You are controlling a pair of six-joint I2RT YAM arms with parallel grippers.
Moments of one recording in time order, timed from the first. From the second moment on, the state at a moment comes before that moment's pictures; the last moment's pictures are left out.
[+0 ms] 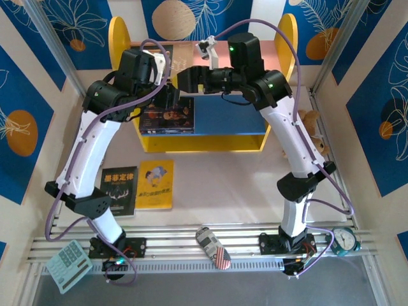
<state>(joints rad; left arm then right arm) -0.57 1.69 2.32 -1.26 -0.13 -0.15 0.59 1.87 2.45 -0.93 -0.64 0.50</state>
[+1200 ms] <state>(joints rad) -0.45 1.70 2.32 -1.07 -0.17 -0.18 0.57 1.96 2.58 -1.01 -0.48 0.45</state>
